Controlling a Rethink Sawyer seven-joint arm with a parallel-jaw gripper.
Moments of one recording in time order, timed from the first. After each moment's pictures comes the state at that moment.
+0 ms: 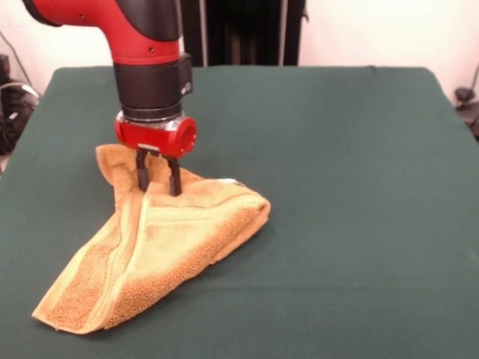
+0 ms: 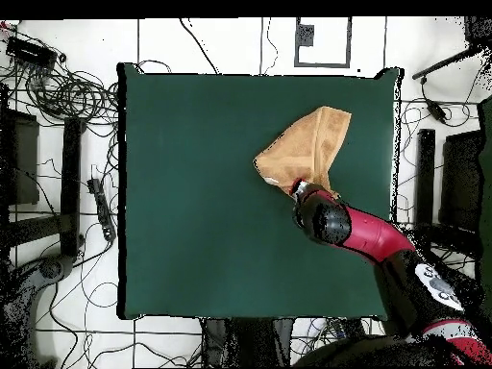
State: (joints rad) arm -0.60 -0.42 0.20 1.66 -0.24 0.12 1.92
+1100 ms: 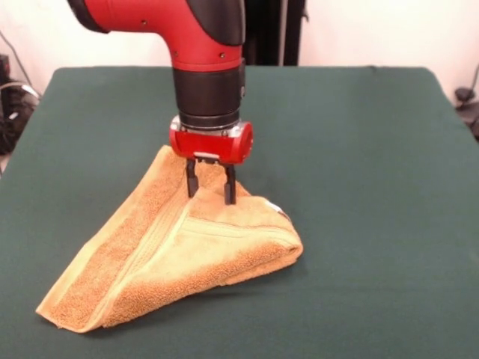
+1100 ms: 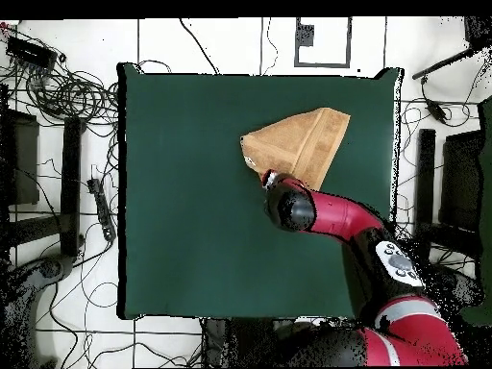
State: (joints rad) arm -0.44 -0.42 0.16 1.61 -0.24 0.17 1.92
